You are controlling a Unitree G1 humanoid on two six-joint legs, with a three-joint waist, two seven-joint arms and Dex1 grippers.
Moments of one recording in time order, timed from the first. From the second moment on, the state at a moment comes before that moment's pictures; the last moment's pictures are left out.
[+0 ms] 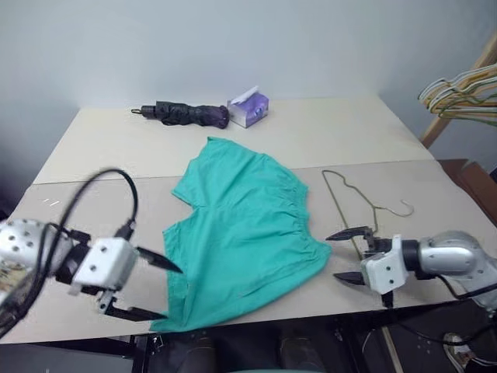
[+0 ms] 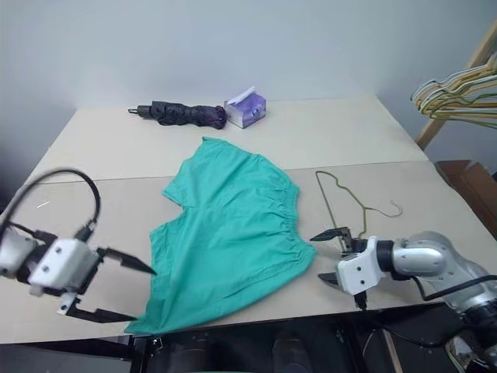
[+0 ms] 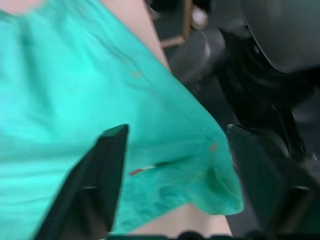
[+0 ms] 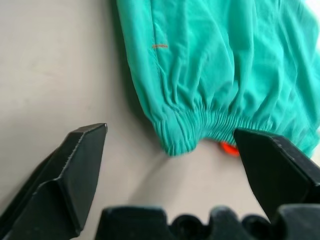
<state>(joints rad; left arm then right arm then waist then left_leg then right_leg) 0.06 1.28 0.21 -0.41 -0.71 0.15 -1.47 -0.14 -1.17 0.26 0.02 0.08 -0.59 0.93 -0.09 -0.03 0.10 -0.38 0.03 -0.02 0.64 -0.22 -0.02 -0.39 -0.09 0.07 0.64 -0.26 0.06</state>
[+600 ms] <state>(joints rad) -0.32 0.97 0.13 -0.37 -0.87 0.51 -1.21 -0.07 -0.98 -0.11 -0.40 0.46 0.99 0.48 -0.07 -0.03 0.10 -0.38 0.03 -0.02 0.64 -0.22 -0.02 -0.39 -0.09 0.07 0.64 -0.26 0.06</state>
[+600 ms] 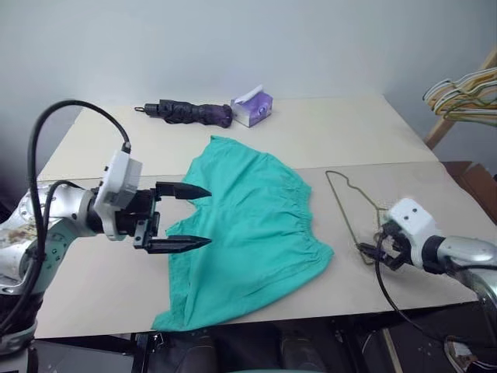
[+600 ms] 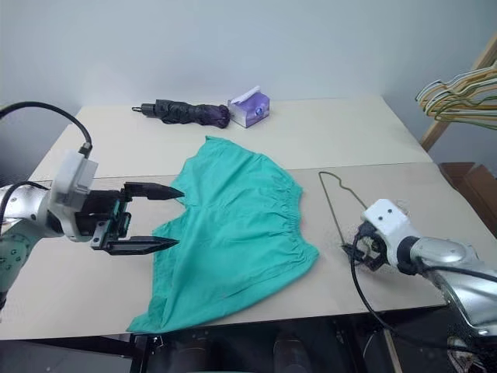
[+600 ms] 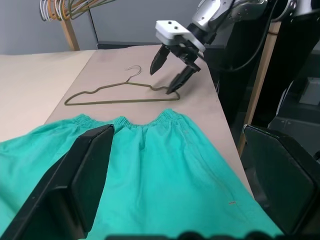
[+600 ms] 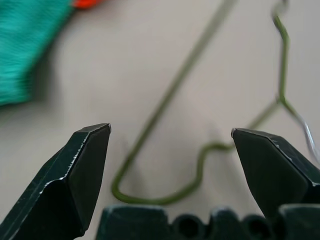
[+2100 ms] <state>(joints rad) -0.89 0.68 -0.12 0.13 -0.63 0.64 -1.21 -0.48 -1.19 0.18 0.24 -0.57 -0.68 0.15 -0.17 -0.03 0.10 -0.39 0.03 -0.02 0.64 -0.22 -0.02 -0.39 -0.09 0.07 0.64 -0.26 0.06</state>
